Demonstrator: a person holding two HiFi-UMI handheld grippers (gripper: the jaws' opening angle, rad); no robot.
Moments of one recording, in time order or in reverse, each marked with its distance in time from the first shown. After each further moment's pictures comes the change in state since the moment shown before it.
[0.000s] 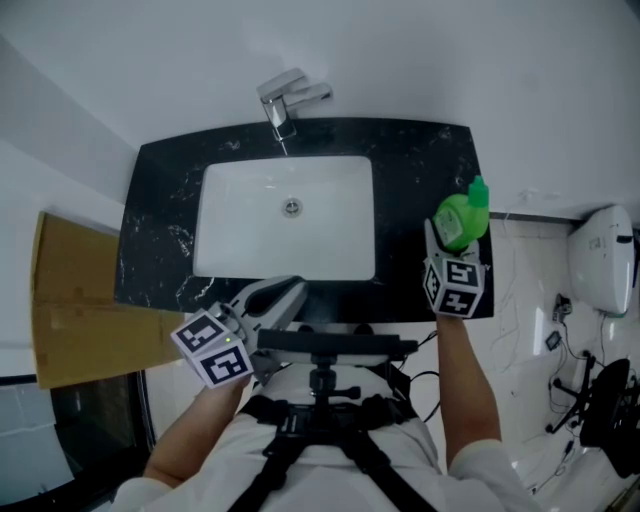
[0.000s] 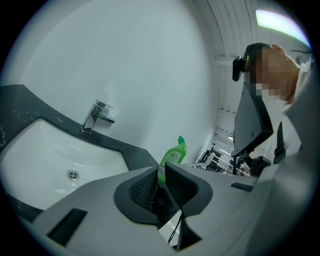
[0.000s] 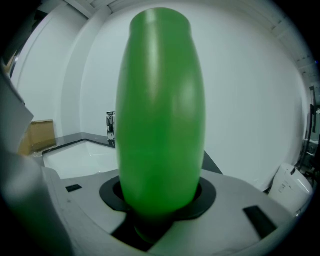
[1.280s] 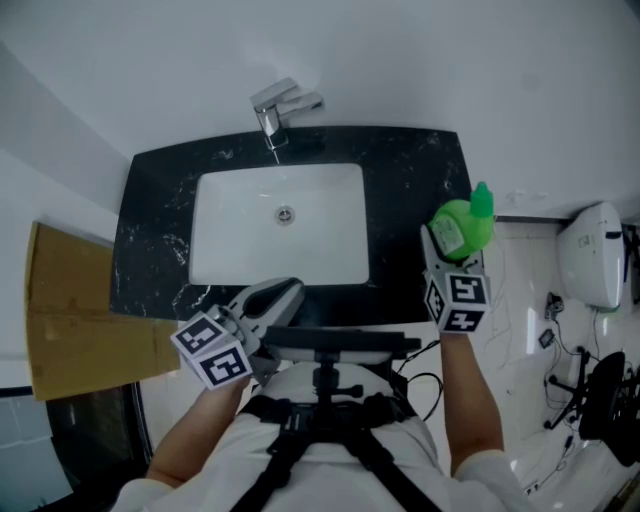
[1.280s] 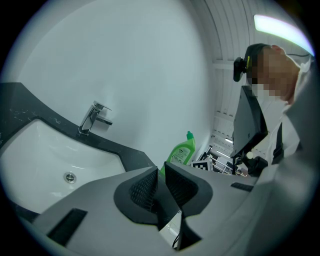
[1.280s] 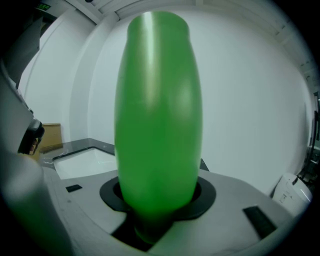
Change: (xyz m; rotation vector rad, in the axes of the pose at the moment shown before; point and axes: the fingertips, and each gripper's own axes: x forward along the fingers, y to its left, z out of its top) left arm -0.001 0.000 0.006 0.002 -0.025 -0.035; right arm -0.045 0.017 0.047 -0.045 -0.062 0.045
